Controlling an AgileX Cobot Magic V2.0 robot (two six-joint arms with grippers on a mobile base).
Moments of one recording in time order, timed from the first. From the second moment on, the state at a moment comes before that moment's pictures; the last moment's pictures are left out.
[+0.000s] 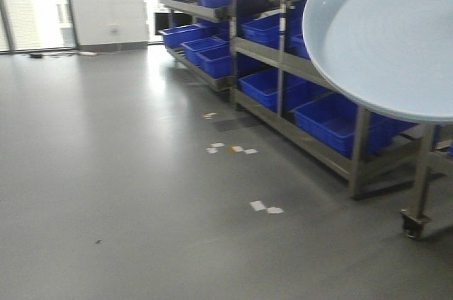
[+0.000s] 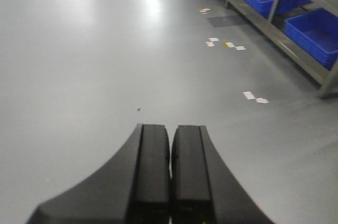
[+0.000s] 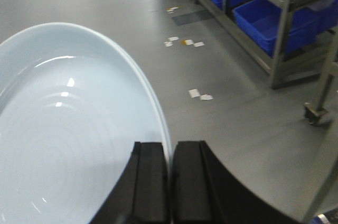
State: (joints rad) left arm -0.08 0.37 -0.52 0.20 0.60 -0.31; right arm 0.13 0.73 -0.49 0.03 0.15 0.13
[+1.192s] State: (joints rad) left arm -0.08 0.37 -0.52 0.20 0.60 -0.31; right arm 0.13 0.73 -0.49 0.03 0.15 0.13
